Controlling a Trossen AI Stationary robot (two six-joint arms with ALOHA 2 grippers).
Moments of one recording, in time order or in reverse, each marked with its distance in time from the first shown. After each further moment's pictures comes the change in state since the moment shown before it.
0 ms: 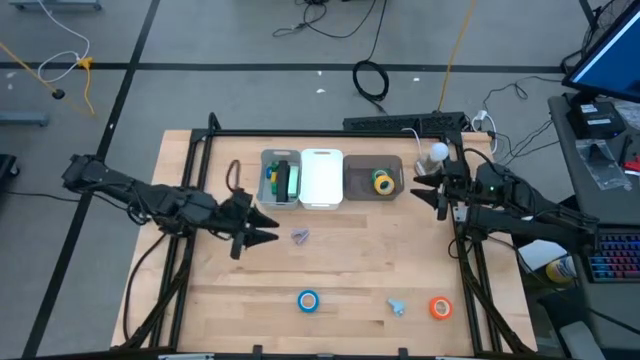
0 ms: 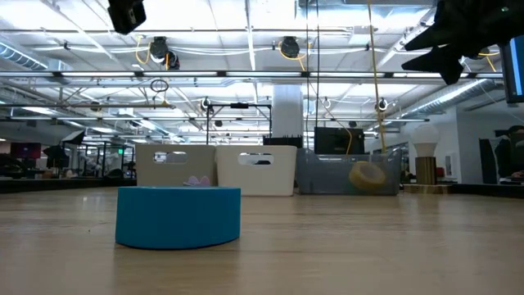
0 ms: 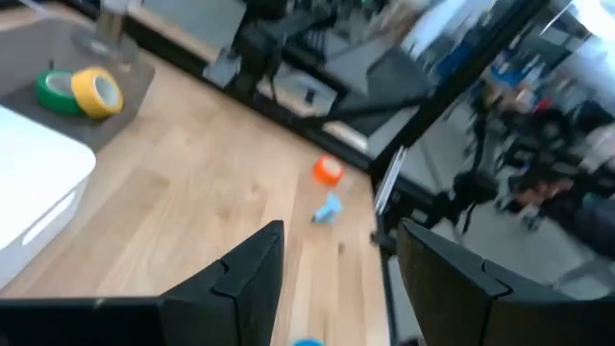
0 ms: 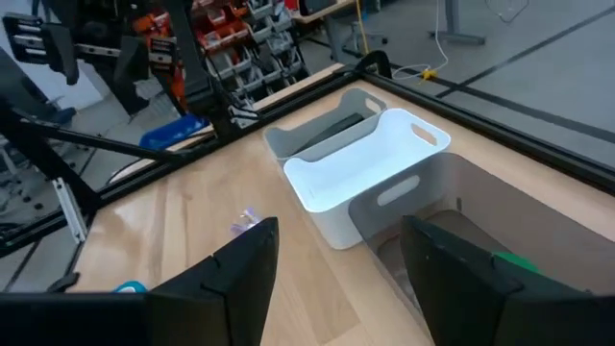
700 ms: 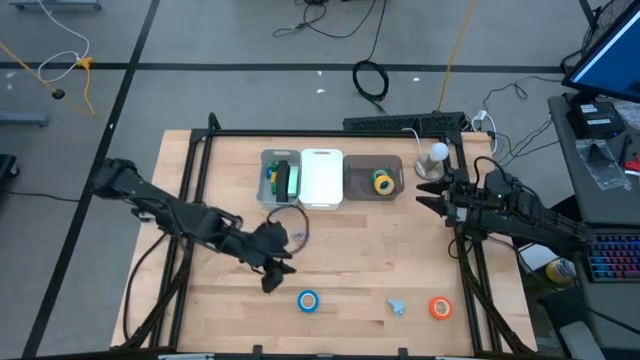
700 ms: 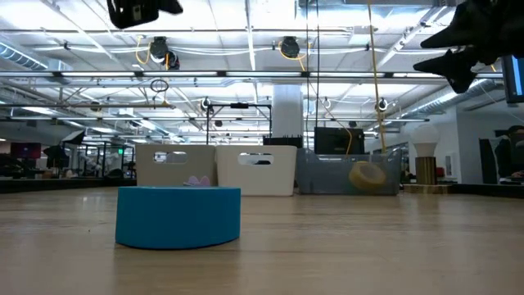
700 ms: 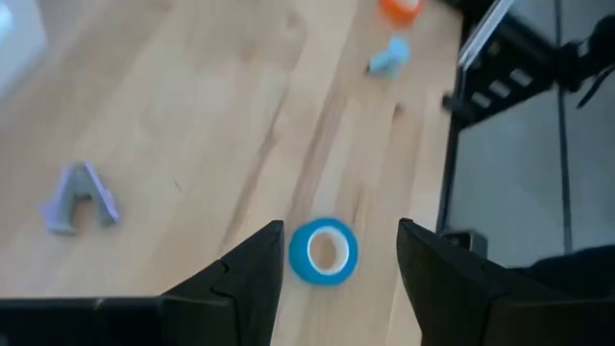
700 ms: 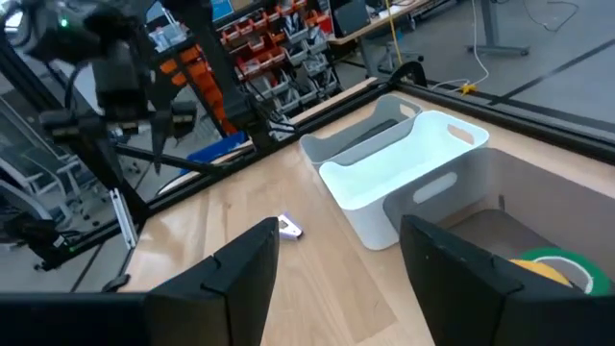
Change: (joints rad) left arm -0.104 0.480 0.420 -0.470 0.023 -0.174; right arm -0.001 -0.212 -0.115 0.006 -0.077 0.058
